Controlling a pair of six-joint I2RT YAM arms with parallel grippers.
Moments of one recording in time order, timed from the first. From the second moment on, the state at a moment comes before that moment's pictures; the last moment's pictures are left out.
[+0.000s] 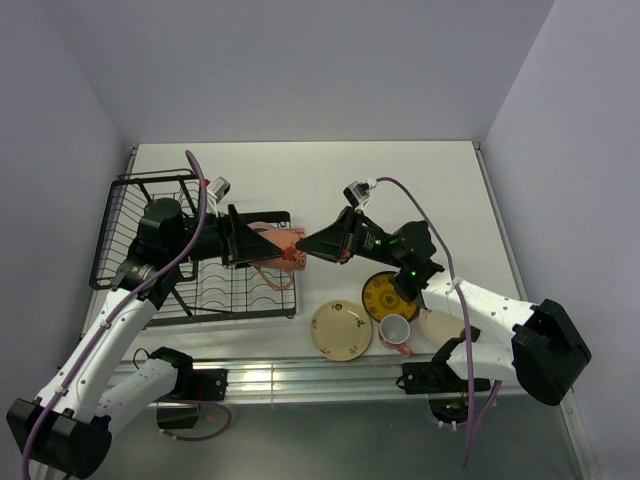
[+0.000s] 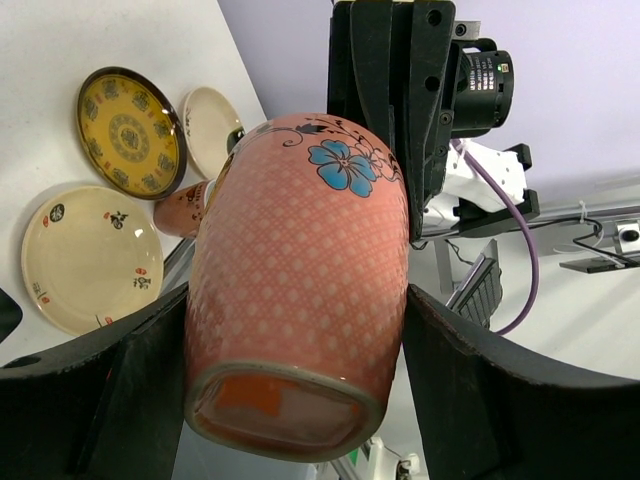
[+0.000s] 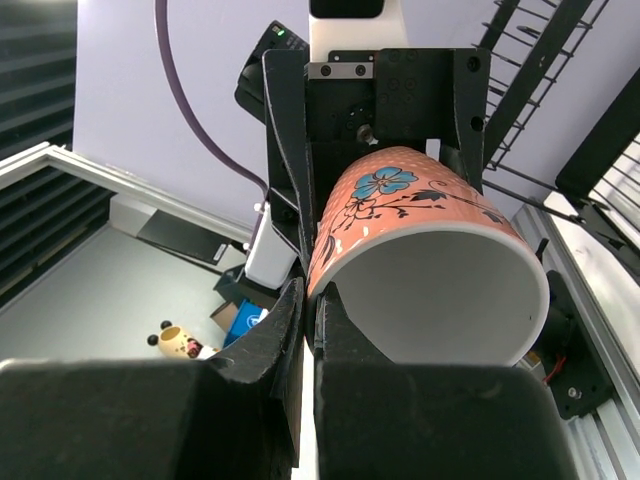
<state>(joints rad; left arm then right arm) -0.35 0.89 0.86 -0.20 0.94 -0.97 0.70 1.18 0.63 0.91 -0.63 1.48</state>
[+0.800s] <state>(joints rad) -0.35 0.89 0.86 -0.40 0.74 -0.90 0.64 1.16 0.79 0.32 -0.58 1.10</state>
